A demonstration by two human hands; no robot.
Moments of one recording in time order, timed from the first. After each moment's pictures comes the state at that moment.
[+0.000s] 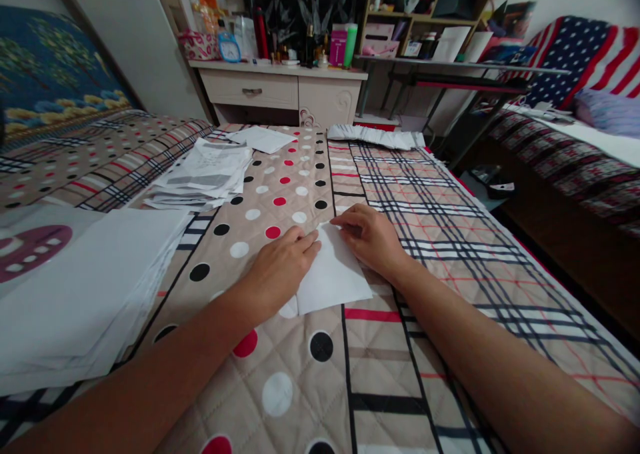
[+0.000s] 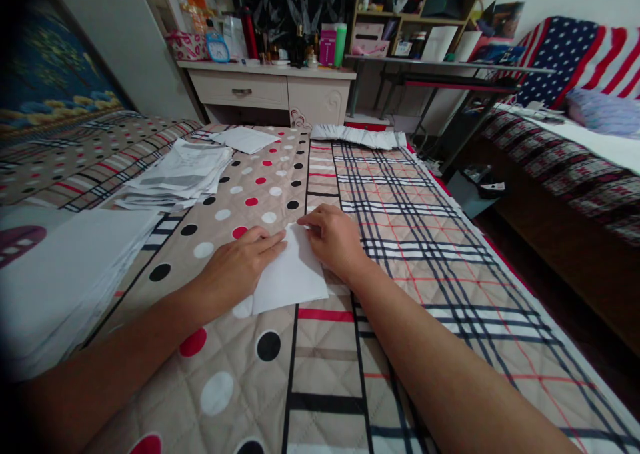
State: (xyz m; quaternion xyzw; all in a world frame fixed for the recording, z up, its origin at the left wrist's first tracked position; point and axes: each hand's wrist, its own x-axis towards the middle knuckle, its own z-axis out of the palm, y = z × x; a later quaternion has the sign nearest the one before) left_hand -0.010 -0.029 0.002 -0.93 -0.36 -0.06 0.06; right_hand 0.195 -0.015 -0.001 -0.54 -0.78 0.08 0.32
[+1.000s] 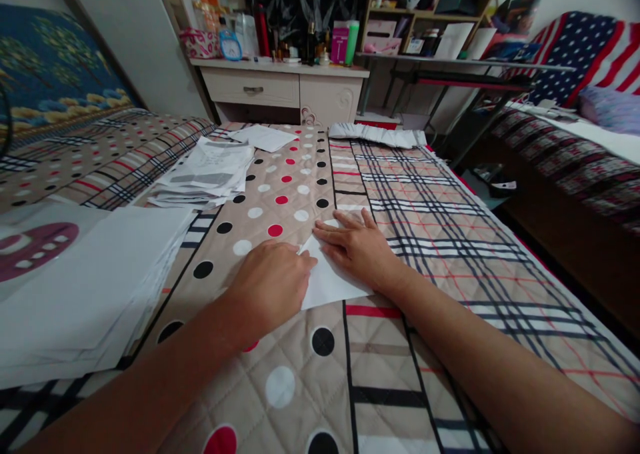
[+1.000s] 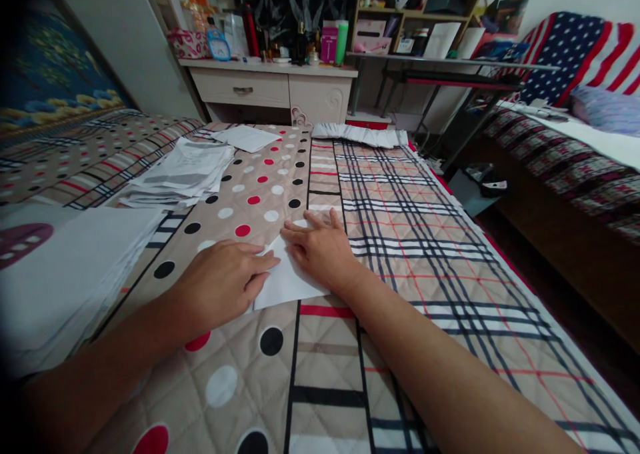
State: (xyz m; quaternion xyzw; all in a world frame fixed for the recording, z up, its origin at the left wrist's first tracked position) left_hand -0.016 -0.051 0.033 -0.92 -0.40 -0.01 0.01; right_hand 0.175 -0.036 0.001 -0.51 -0.85 0.04 0.14
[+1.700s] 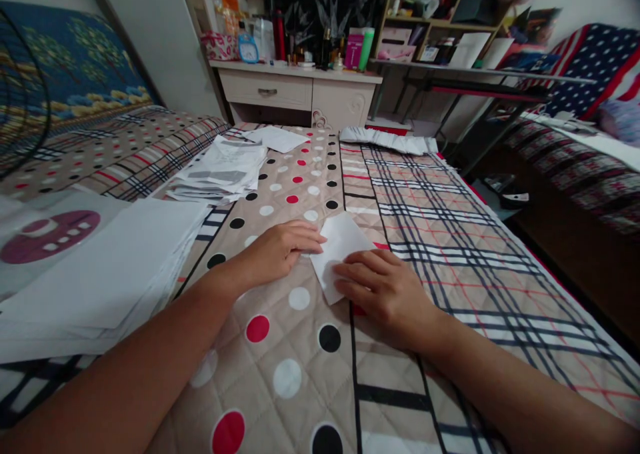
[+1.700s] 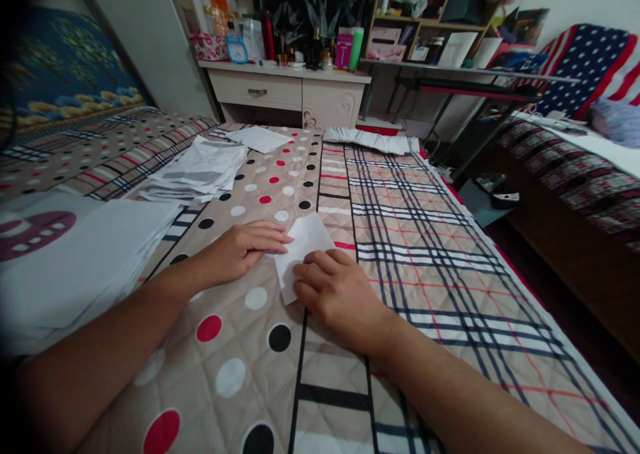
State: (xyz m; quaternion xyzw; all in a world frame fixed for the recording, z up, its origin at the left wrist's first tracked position) left_hand -0.046 0.006 -0.007 -0.93 -0.23 -0.25 -0.15; right_hand 0.186 -0.092 0.013 -0.32 -0.93 -0.08 0.17
